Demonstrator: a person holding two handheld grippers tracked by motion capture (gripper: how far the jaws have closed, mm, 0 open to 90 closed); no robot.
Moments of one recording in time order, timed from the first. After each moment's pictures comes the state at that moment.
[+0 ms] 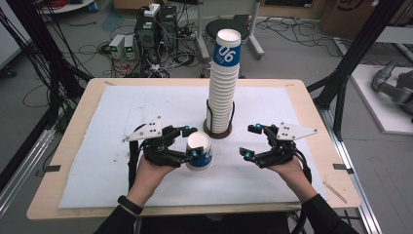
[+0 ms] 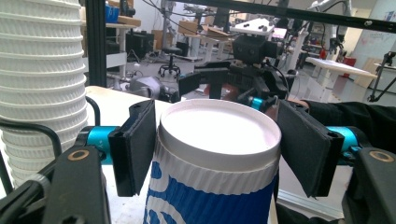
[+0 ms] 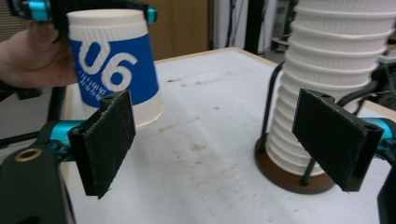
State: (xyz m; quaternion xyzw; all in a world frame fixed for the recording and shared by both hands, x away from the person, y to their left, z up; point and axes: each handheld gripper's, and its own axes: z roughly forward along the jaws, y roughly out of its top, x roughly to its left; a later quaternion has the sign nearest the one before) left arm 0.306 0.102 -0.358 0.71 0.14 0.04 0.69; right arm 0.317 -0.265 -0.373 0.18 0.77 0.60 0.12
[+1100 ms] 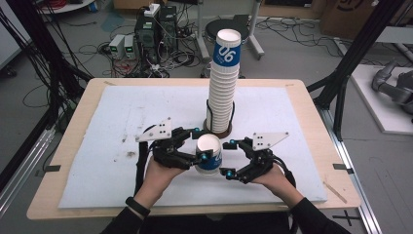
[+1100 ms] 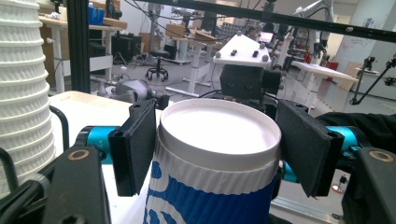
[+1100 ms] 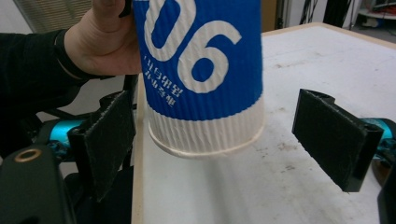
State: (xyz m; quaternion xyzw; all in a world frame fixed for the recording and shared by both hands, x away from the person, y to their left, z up) left arm 0.302 0.079 -0.357 0.70 0.12 0.02 0.70; right arm 0.306 -0.213 -0.389 0.12 0.80 0.59 0.00
